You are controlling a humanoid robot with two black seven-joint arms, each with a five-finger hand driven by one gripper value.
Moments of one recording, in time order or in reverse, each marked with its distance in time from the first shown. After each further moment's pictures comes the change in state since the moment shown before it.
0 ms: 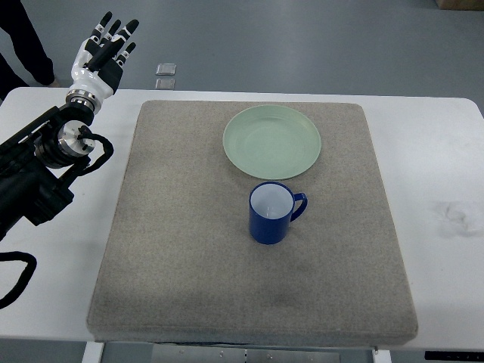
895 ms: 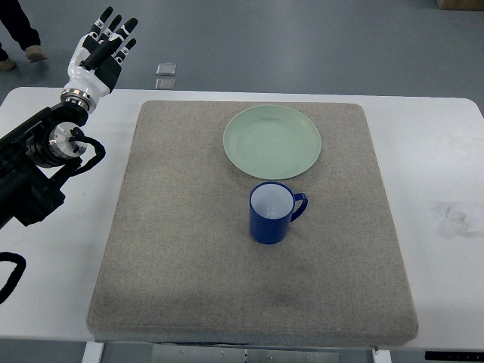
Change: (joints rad) left arm 0.002 0.045 0.068 -0.007 0.005 -0.105 -0.005; right arm 0.000 0.000 0.000 0.000 0.000 0.000 0.000
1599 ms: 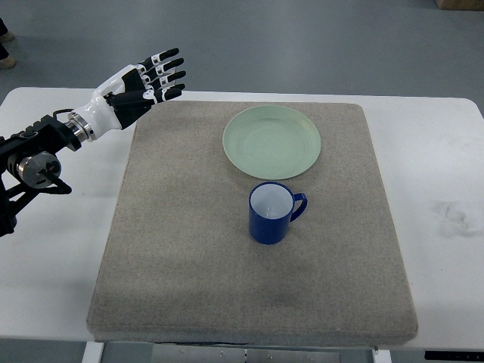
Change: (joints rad) left arm 0.037 0.216 0.283 -0.259 0.235 -0.307 -0.009; right arm 0.000 0.000 0.000 0.000 0.000 0.000 0.000
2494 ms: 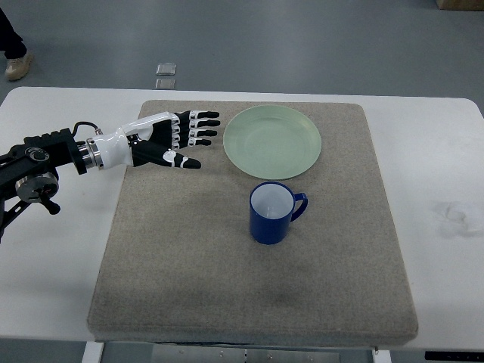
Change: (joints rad) left arm 0.034 0.016 0.007 -0.070 0.367 -0.163 -0.003; right arm 0.000 0.000 0.000 0.000 0.000 0.000 0.000
